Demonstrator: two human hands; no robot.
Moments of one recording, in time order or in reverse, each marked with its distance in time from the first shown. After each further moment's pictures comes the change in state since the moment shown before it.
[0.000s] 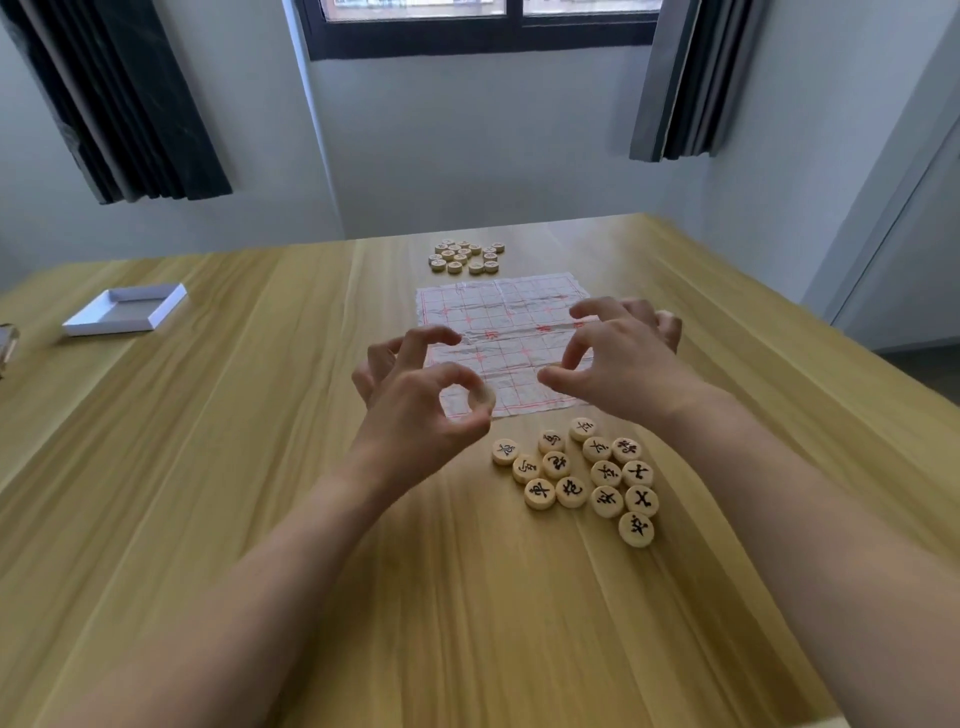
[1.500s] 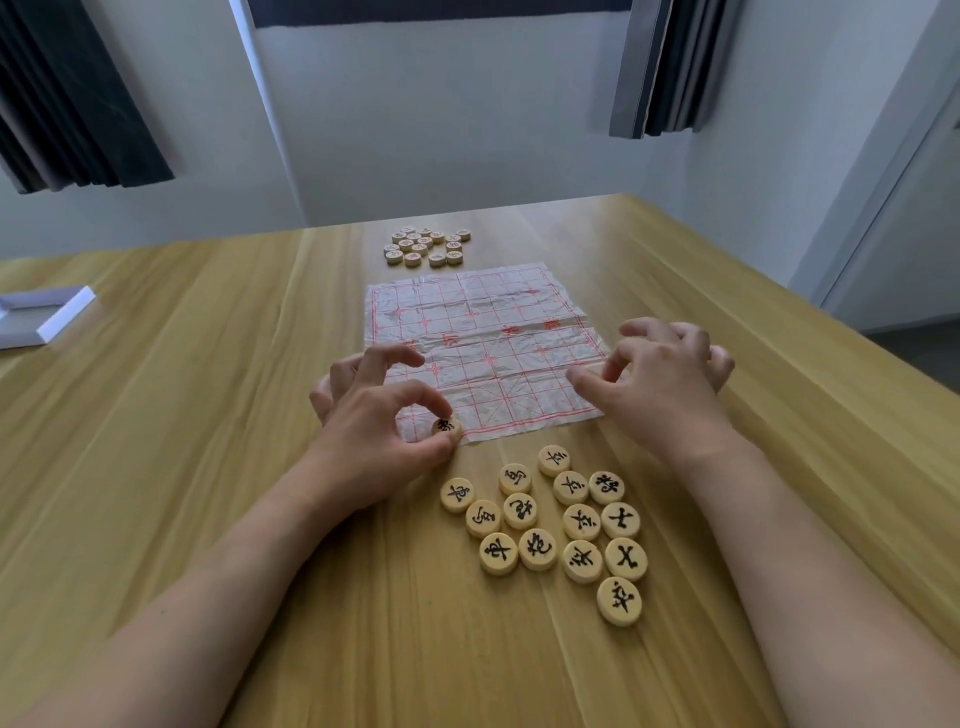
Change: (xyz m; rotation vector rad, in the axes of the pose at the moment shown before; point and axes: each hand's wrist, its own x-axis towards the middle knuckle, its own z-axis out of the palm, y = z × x) left_hand 0.035 -0.029 0.042 -0.006 -0.204 -0.012; right_hand 0.015 0.071 0.040 0.083 0.101 0.265
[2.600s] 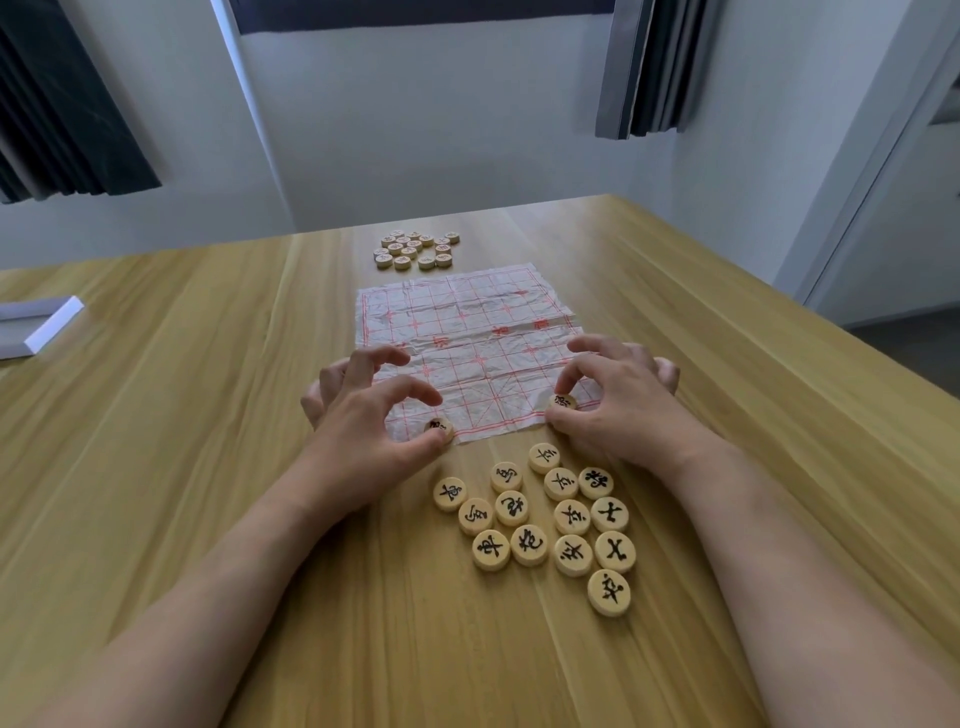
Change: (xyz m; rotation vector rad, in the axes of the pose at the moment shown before) left_hand 0.000 -0.001 0.000 0.019 0.003 -0.024; right_hand -0.005 0.004 0.012 0.151 -0.144 -0.183
